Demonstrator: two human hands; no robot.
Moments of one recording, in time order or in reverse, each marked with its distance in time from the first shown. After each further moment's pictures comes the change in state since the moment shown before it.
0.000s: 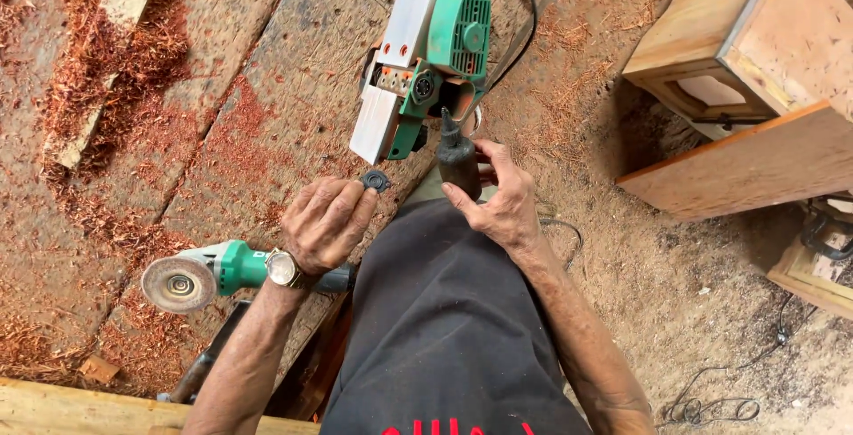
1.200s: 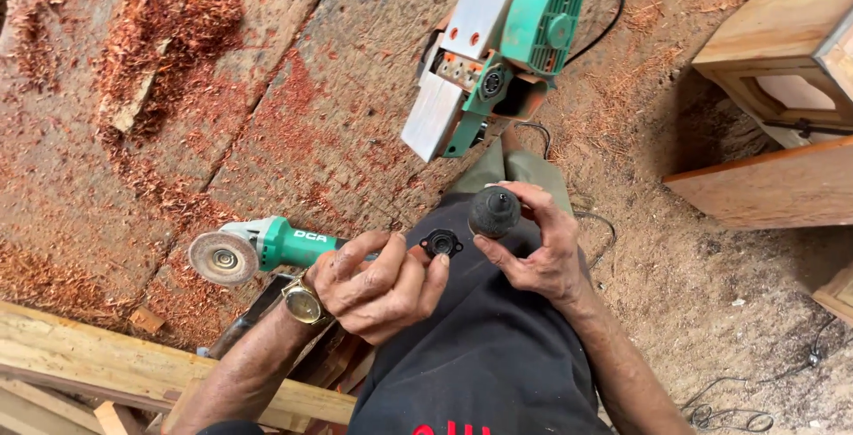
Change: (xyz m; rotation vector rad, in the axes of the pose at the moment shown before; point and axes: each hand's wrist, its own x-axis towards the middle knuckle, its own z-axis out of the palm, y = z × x) left_hand 0.039 0.014 -0.069 0.076 -0.015 0.264; right_hand -0.028 -0.029 0.003 0.199 -0.130 -0.163
